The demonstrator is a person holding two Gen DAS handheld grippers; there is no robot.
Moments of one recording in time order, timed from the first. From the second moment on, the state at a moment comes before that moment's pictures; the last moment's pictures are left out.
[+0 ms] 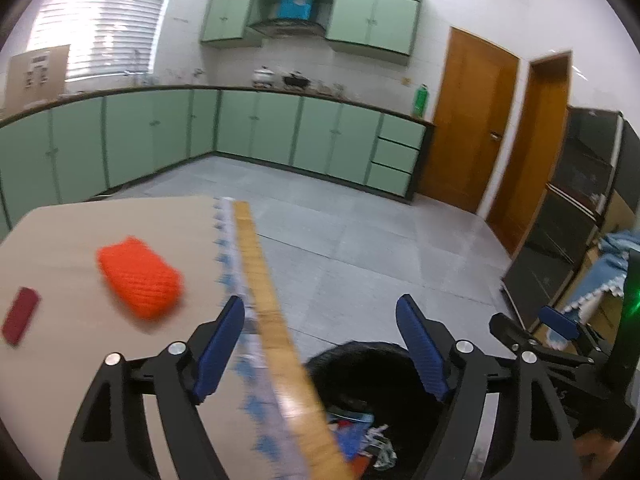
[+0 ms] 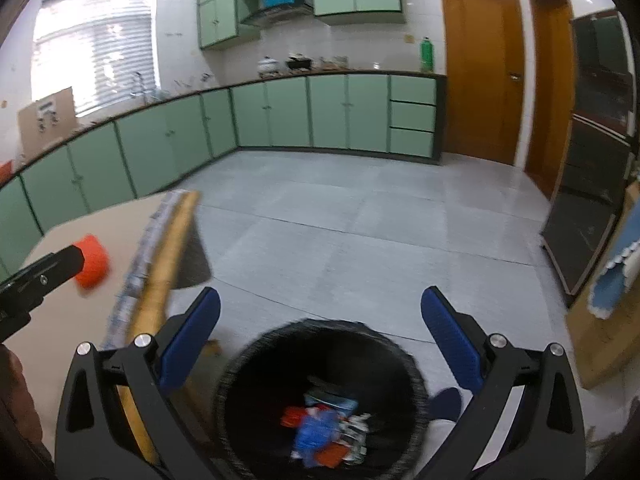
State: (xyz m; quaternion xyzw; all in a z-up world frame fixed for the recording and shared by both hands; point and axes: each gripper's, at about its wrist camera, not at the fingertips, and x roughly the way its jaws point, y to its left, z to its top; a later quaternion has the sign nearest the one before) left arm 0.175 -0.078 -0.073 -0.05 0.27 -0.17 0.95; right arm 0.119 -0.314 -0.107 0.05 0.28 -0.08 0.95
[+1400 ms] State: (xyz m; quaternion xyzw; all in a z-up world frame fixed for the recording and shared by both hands) left arm 0.216 0.193 -0.132 -0.07 0.33 0.09 0.94; right arm 0.259 -0.056 -0.122 -0.02 0.31 0.11 0.94
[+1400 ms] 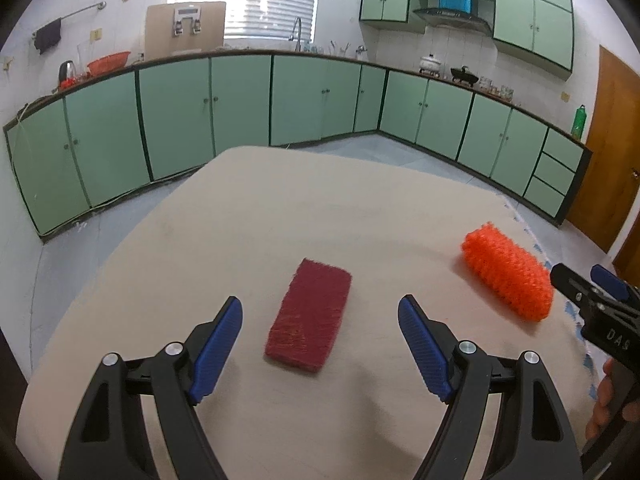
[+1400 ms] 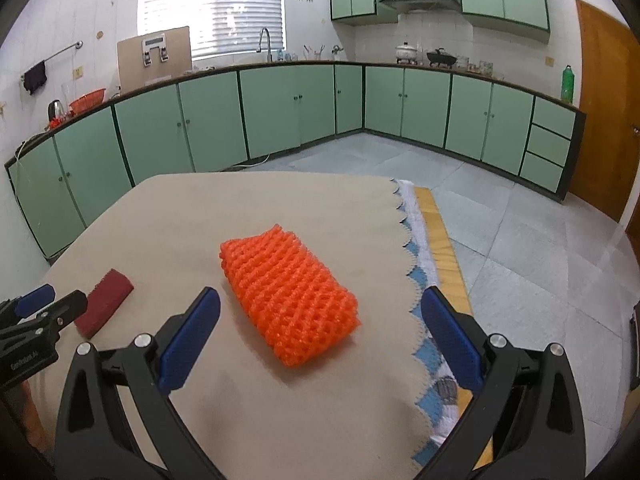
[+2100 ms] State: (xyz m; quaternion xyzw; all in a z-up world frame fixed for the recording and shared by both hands) left arm 0.235 0.208 -0.155 -0.10 0.40 0.11 0.90; right arm 0.285 -0.037 -0.136 -0.05 0.37 0.12 0.92
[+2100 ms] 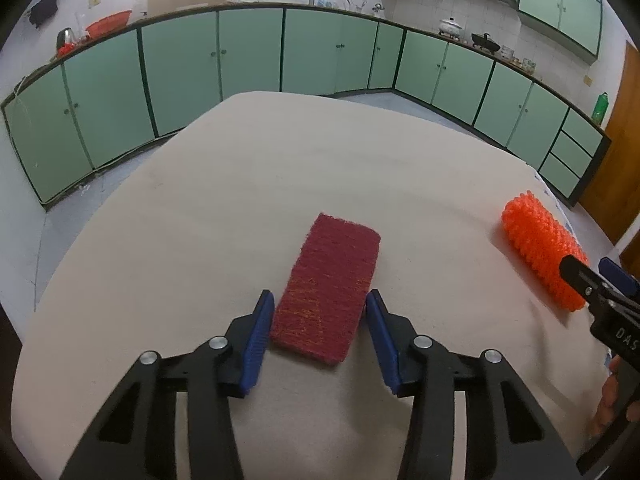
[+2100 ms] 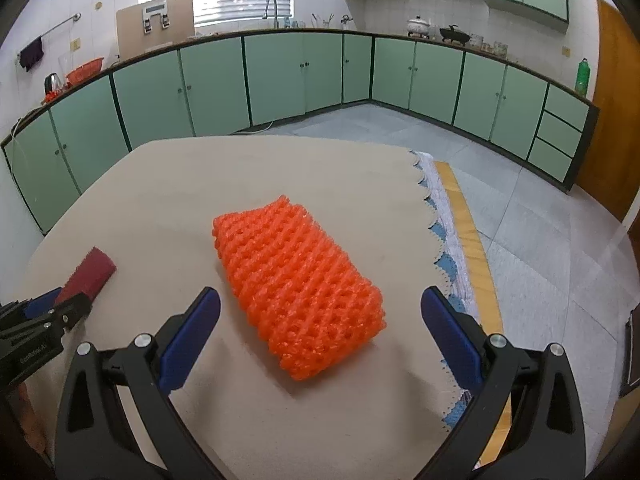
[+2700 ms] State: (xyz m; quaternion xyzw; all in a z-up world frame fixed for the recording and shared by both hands) left arm 0.233 0.194 -0.146 -0.08 0.38 0.10 0.92; right arm 0.280 -0.034 -0.132 -0.03 0.37 0.17 0.91
